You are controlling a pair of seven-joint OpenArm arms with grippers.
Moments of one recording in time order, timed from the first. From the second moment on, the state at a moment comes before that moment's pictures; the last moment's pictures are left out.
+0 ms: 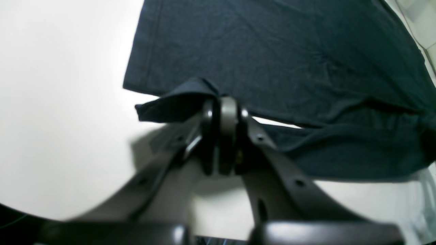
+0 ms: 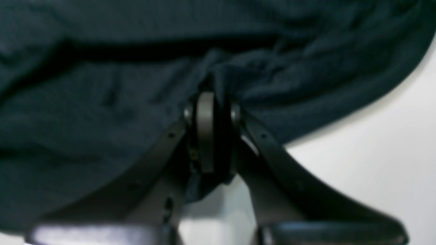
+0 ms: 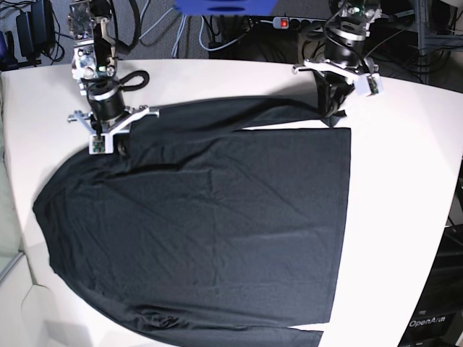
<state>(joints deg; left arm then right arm) 38.7 -7.9 -0.2 103.2 -28.5 -4.6 -2.7 -19.6 10.6 0.0 93.1 8.8 0.1 -13.3</state>
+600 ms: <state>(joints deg) 38.7 -7.9 -0.2 103.2 -28.5 -4.6 -2.7 -21.0 10.6 0.6 94.7 8.8 0.1 -13.4</state>
